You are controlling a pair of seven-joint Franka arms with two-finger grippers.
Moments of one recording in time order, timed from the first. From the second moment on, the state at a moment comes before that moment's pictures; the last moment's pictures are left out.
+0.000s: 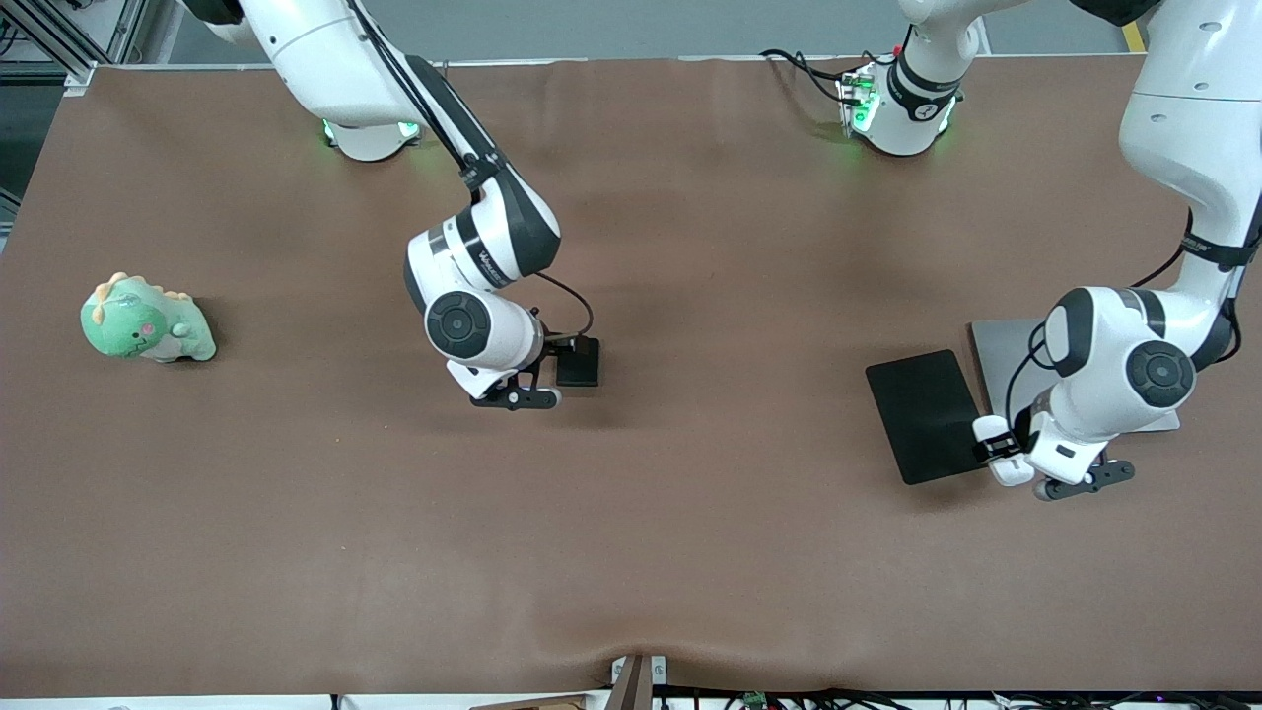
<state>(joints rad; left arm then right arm) 0.27 0.60 -0.27 -1.81 0.25 2.44 -0.40 0.60 0.60 -0.03 -1.64 0.30 2.06 0.46</state>
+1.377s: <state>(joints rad) 0.26 0.55 -0.32 -1.99 0.25 2.59 -0.48 0.67 0.74 -0.03 -1.66 0.30 2.31 0.50</state>
